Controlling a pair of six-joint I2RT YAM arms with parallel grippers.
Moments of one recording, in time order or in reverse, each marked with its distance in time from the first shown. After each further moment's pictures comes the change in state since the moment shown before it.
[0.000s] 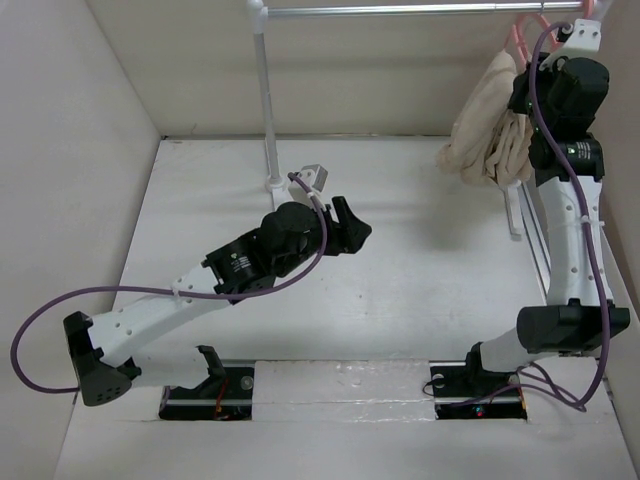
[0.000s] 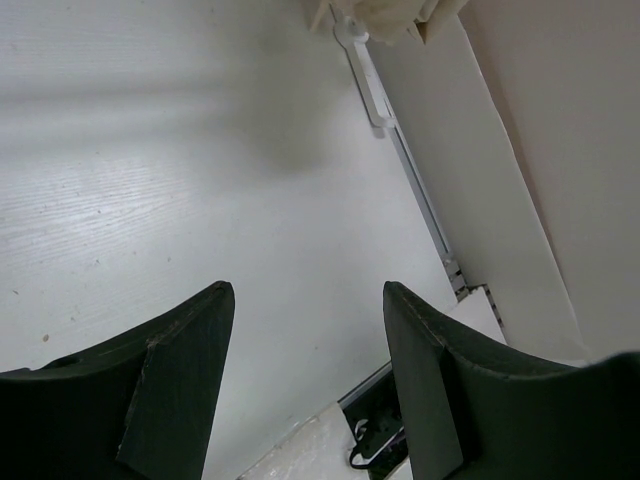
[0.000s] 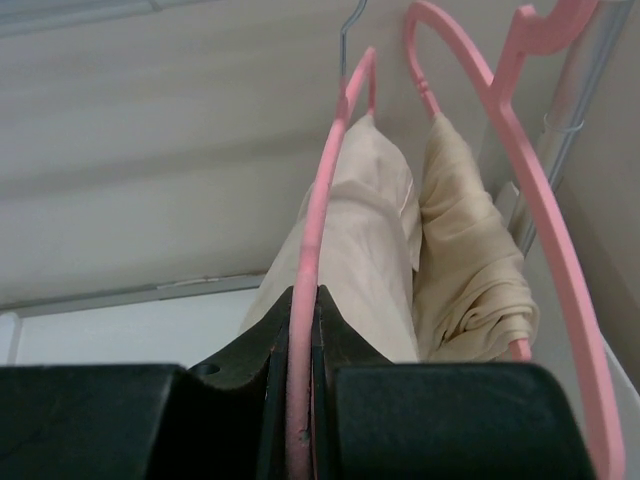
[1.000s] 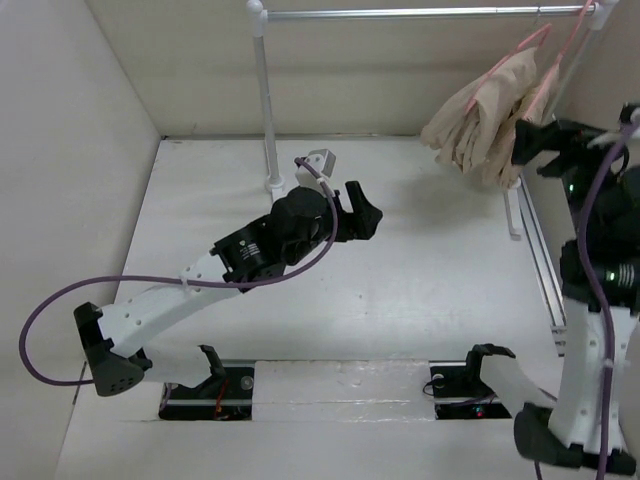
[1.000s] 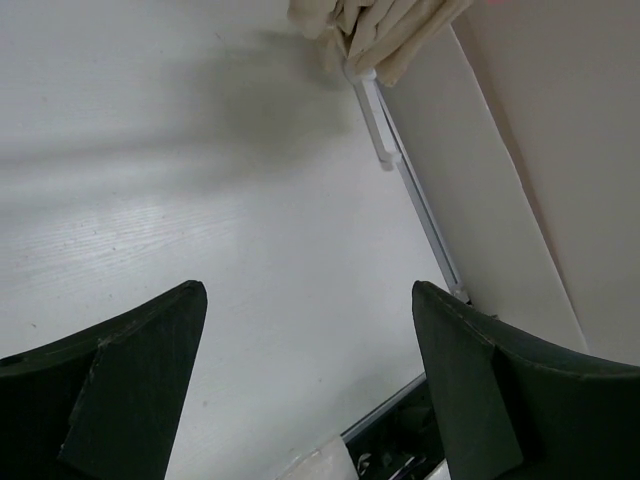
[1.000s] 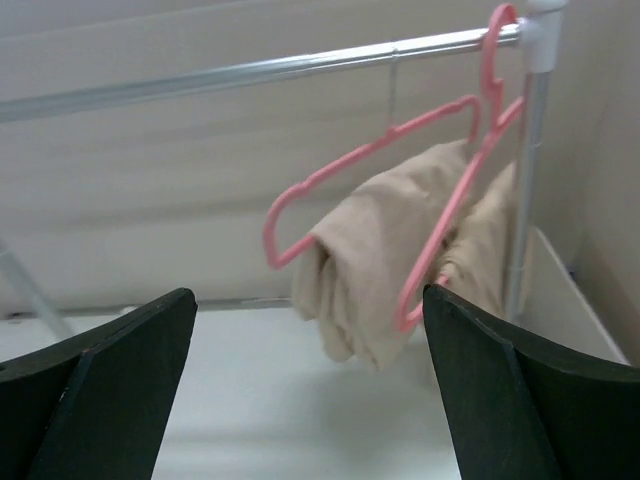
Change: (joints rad) left arm 0.000 0.090 0.130 -0.036 -0.050 0.034; right arm -0.069 -0.515 -0.303 0.015 -0.159 0.070
